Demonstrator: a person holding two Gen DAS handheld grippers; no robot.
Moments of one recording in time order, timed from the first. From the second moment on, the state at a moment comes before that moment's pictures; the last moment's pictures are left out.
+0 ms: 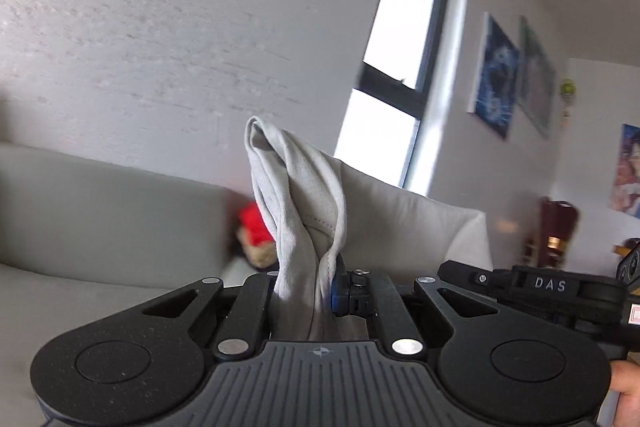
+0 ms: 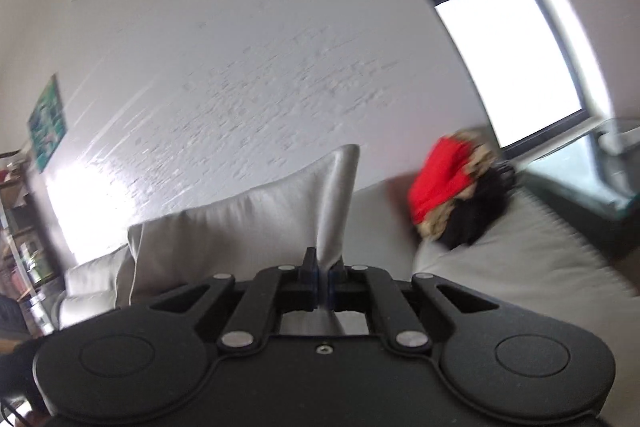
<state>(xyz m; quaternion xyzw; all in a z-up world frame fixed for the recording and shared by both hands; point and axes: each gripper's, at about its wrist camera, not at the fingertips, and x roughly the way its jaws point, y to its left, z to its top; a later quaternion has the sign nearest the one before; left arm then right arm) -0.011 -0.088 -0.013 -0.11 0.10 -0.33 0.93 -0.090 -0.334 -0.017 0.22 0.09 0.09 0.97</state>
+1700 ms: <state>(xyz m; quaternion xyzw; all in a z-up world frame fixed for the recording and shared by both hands) 0.064 -0.230 -0.165 0.03 0.39 -0.31 0.87 -0.044 -0.445 -0.134 0.06 0.41 -0.06 0.91</state>
